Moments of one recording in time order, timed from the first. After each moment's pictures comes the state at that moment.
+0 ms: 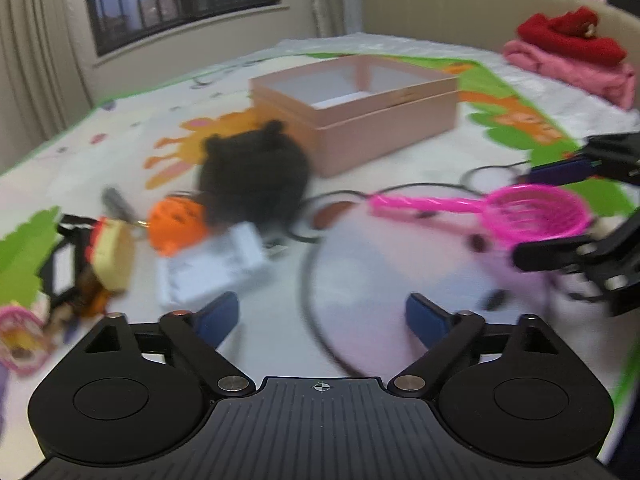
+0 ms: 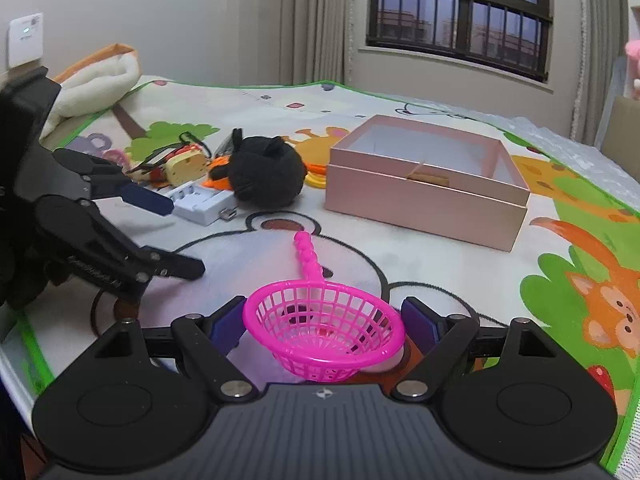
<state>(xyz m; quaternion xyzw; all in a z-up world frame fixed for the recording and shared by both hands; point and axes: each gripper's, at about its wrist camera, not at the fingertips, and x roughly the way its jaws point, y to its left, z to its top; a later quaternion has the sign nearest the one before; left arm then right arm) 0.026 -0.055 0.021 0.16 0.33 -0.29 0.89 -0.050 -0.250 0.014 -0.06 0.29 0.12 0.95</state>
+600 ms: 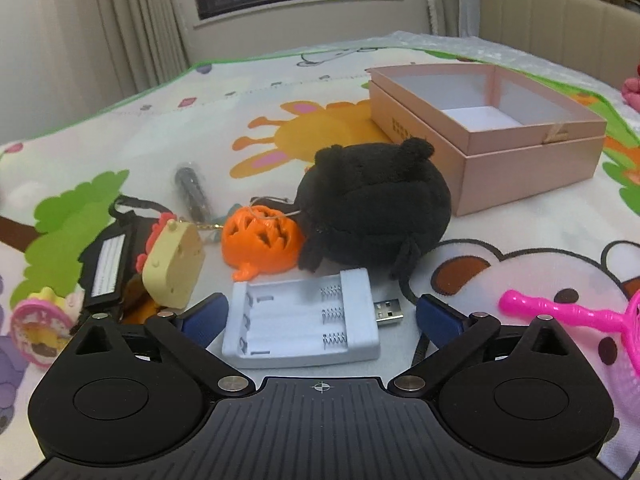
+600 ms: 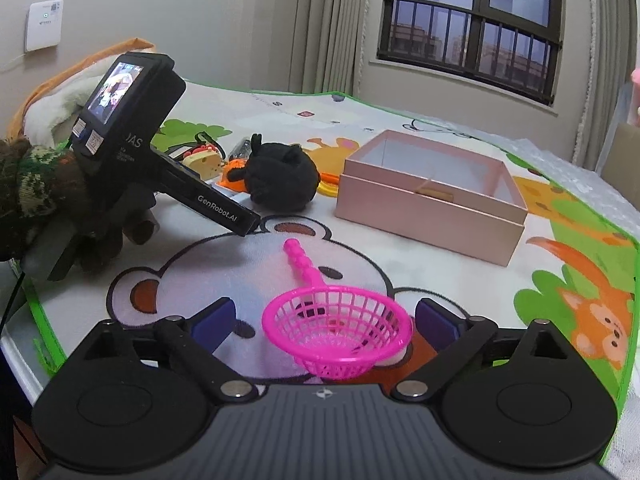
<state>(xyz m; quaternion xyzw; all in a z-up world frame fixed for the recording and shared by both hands) 0.103 -0.059 0.012 0.12 0.35 -0.13 0.92 -0.062 -0.243 0.020 -0.08 0.27 0.13 0.95</state>
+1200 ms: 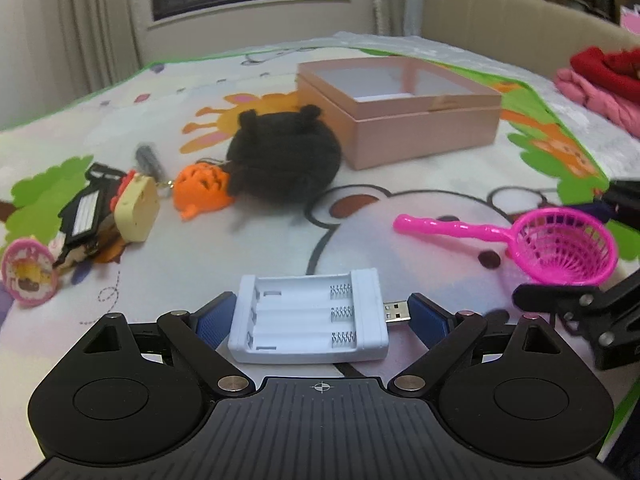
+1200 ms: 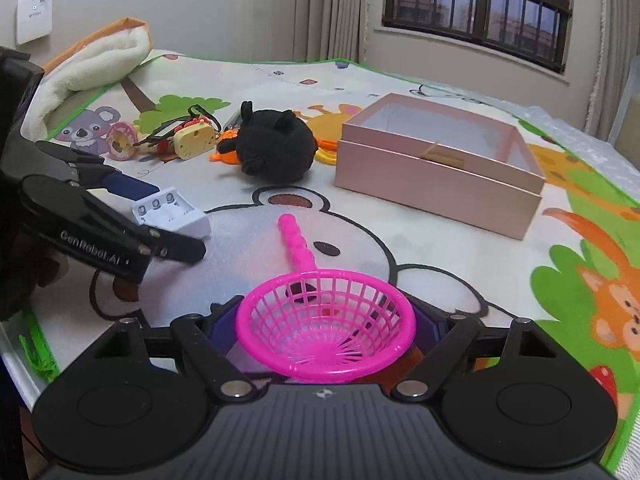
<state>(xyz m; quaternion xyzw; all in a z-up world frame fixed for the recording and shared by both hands) 0.018 -0.060 0.018 0.12 0.35 -0.21 0.91 -0.046 -0.250 0.010 -0.07 0.32 0.14 0.93</state>
